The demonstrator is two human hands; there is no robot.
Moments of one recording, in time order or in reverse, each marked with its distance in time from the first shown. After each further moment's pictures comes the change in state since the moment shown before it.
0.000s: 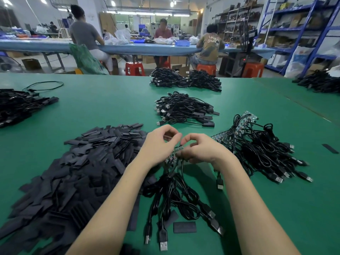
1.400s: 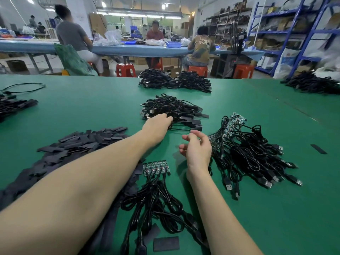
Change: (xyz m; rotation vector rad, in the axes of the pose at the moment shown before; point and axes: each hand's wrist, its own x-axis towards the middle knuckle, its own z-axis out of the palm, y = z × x) left_hand 0.115 -0.020 0.039 1.011 -0.194 0.309; right_hand 0.033 0.028 0.024 0.822 0.723 -0.108
